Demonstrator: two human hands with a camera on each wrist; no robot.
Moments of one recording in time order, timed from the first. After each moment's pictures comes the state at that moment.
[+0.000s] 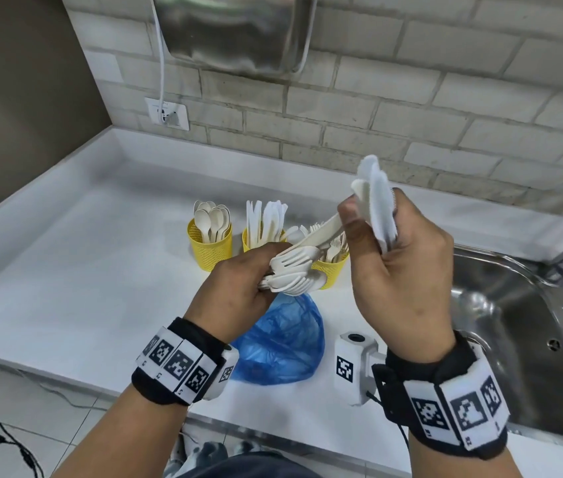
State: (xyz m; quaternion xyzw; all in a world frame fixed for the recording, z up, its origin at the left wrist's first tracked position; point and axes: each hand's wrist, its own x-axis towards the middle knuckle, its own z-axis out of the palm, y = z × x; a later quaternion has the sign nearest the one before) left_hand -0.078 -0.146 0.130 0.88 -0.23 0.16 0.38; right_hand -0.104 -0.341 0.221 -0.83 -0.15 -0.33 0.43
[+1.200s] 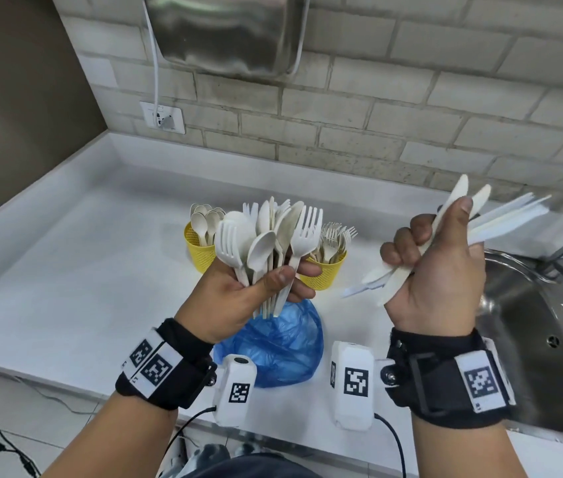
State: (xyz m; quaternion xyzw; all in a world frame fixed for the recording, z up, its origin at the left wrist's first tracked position) left_hand -0.097 -0.157 0.163 0.63 -0.18 -0.06 0.75; right_hand -0.085 -0.357 0.217 -0.39 0.11 -0.24 0.89
